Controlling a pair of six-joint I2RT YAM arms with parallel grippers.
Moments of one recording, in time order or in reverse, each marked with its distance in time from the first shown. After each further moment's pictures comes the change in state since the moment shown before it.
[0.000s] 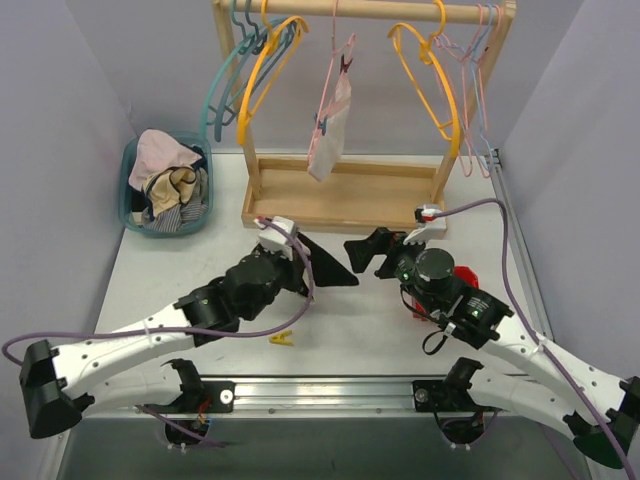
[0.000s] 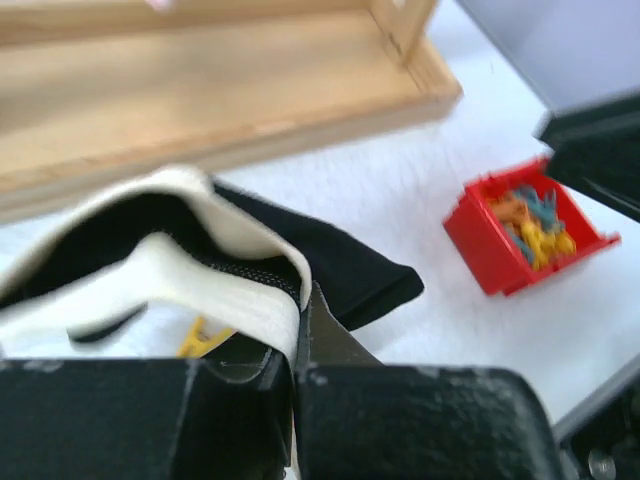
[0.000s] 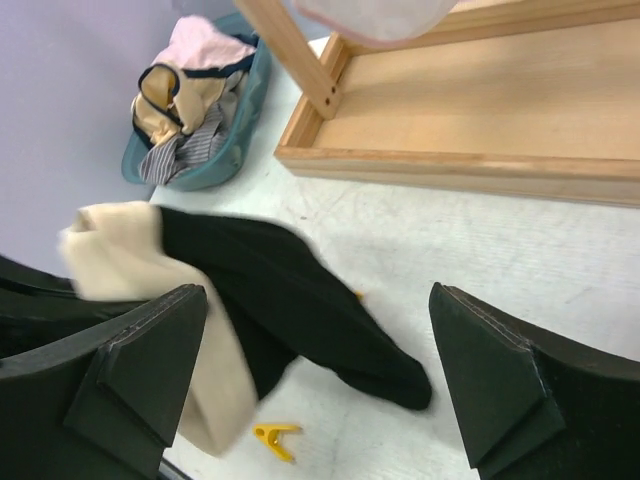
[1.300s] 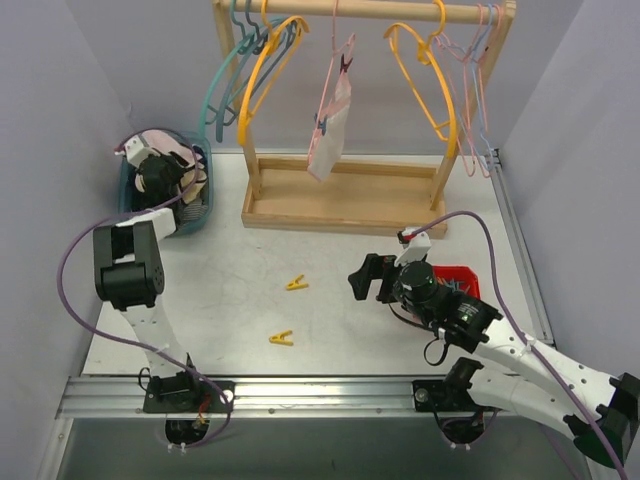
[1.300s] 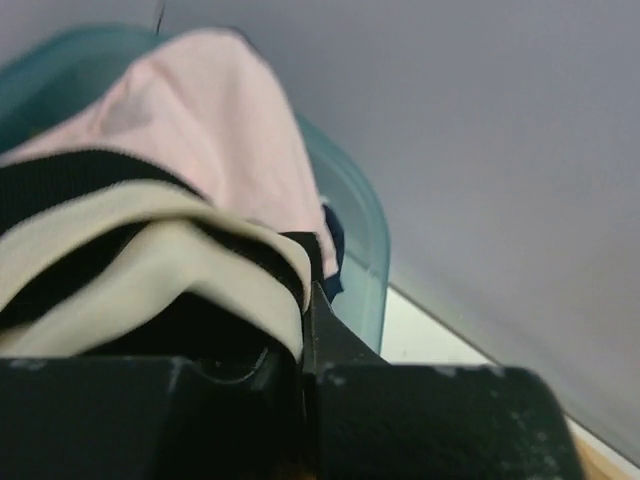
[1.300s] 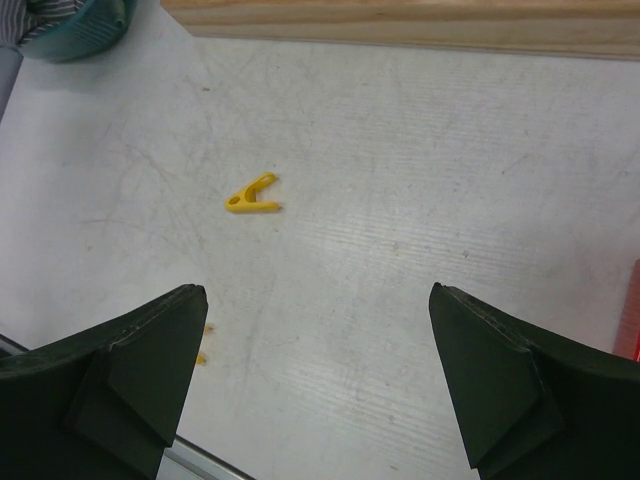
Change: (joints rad) left arm 1.200 0.884 0.407 0.726 0.249 -0.166; right arm 0.000 -0.034 -0.114 -0.197 -0.033 0.010
